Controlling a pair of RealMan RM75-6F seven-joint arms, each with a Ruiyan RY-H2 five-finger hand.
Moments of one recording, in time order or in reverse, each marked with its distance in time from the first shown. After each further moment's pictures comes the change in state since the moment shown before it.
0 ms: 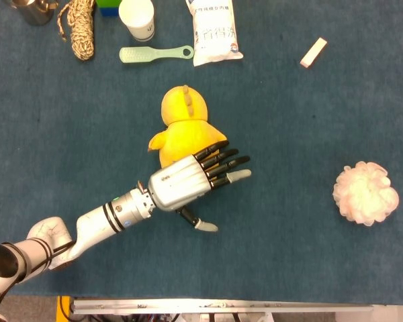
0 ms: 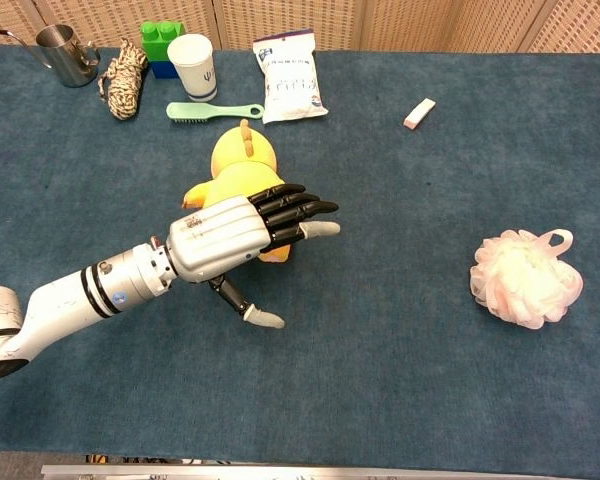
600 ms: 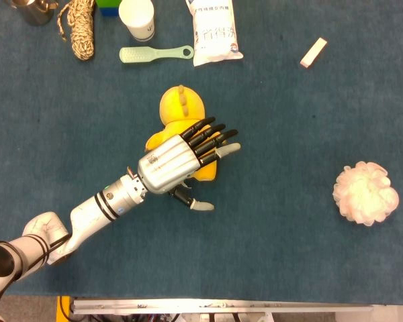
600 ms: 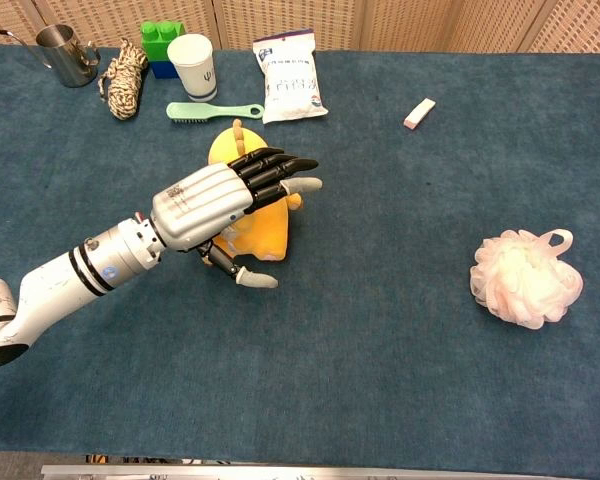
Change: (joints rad) left arm 0.006 0.018 -0.048 0.010 -0.054 0.029 -0.056; right arm -0.003 -0.003 -0.001 0.004 -0.005 0.000 0.005
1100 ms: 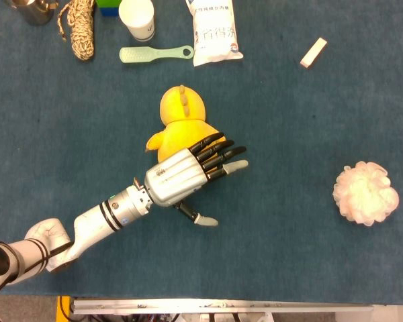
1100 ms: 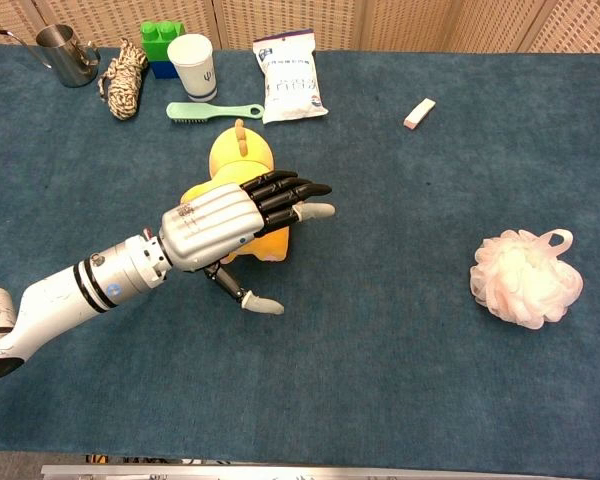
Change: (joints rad) left arm -0.005 0.022 0.027 -0.098 0.021 -0.047 0.055; right arm -0.007 0.001 0.001 0.003 0.002 0.007 0.008
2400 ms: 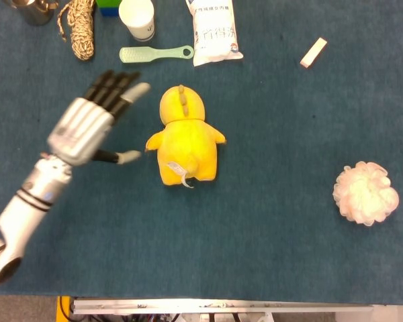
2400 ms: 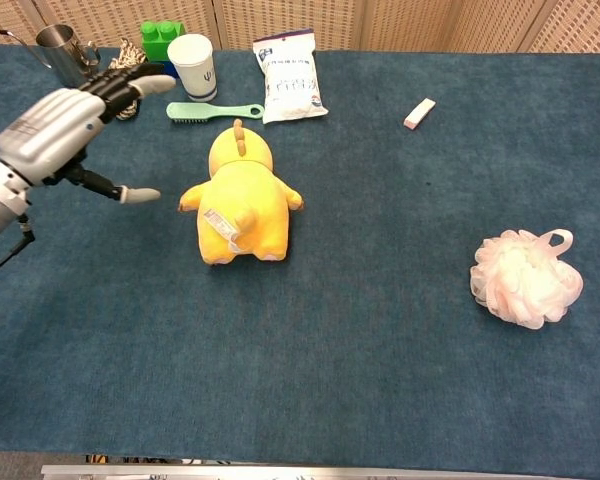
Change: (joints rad) left arm 0.156 0.395 -0.116 -0.374 -0.270 0.003 0.071; right arm 0.041 -0.036 -0.013 0.081 -0.029 -0.065 -0.003
